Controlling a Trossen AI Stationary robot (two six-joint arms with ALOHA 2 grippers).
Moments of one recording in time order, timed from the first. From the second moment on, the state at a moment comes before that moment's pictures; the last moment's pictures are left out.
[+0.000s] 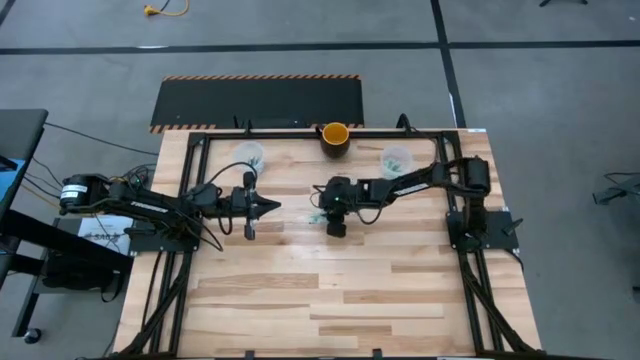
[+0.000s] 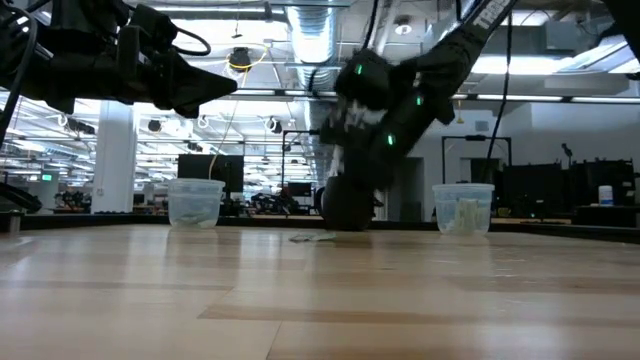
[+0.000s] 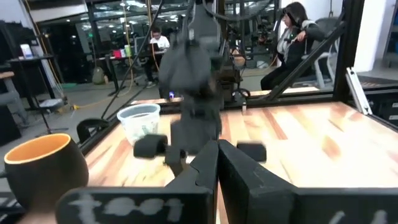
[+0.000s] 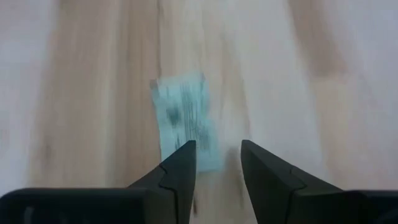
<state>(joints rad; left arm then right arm) 0.11 1.07 0.14 0.98 0.05 0.10 -0.12 1.95 1.06 -0.02 -0.02 -0.11</state>
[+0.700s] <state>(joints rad) 0.09 1.15 0.46 0.42 0.01 0.27 -0.05 1.54 1.07 -0.17 0.13 0.16</state>
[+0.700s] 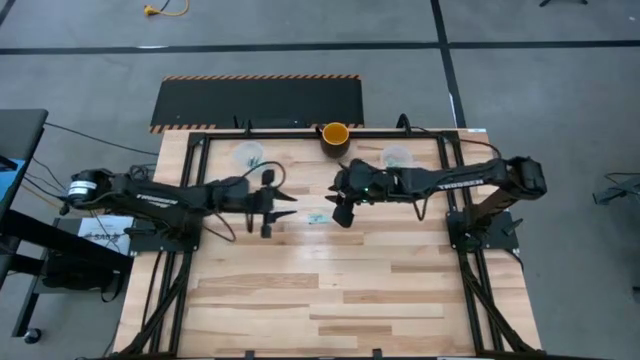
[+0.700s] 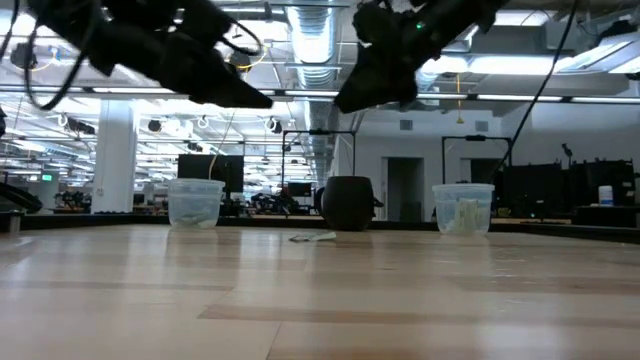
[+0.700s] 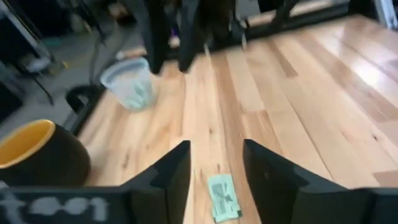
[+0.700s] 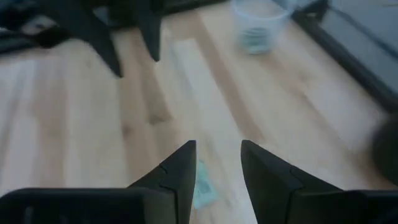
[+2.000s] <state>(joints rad) 0.15 1.75 0.78 0.19 0.10 0.04 0.29 1.23 0.68 -0.04 0.20 -0.21</state>
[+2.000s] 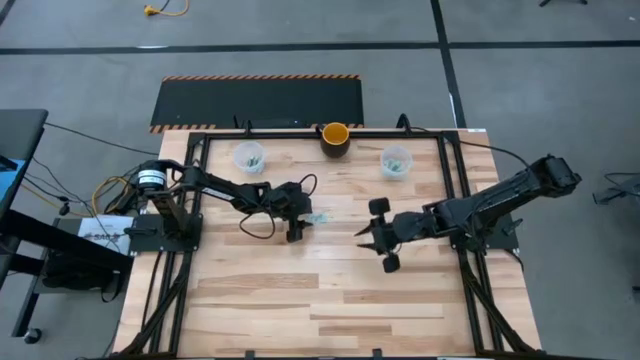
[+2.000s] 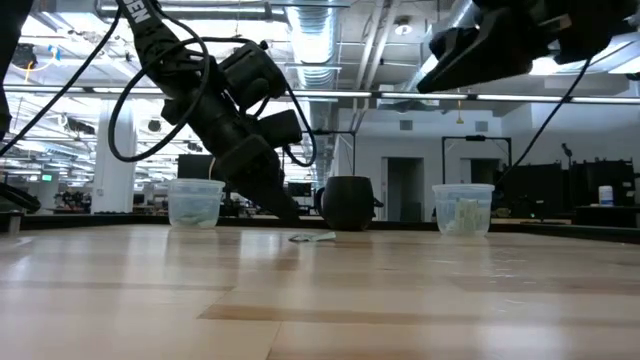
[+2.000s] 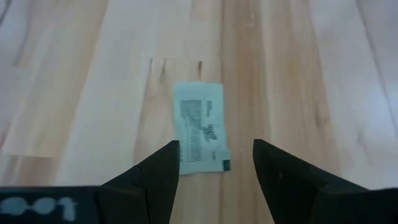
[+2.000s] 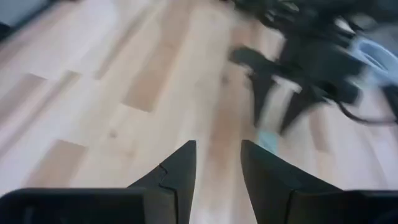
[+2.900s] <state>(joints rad) 0.15 1.91 0.86 0.22 0.06 0.03 0.19 1.24 0.68 -0.03 0.18 -0.15</state>
